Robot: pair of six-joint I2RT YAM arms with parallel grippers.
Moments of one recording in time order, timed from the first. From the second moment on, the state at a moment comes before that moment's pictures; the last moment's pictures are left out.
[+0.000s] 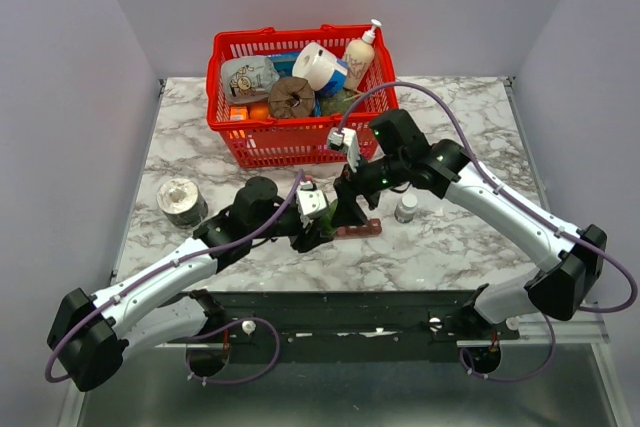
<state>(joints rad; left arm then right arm) -0.77 0.96 0.62 -0.06 0.53 0.19 0.77 1.43 1.40 -0.77 -0.63 -0.12</state>
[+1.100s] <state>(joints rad) -0.76 0.98 0.66 -0.19 0.64 0.31 0.77 1.51 1.64 -1.05 -0.91 -1.05</state>
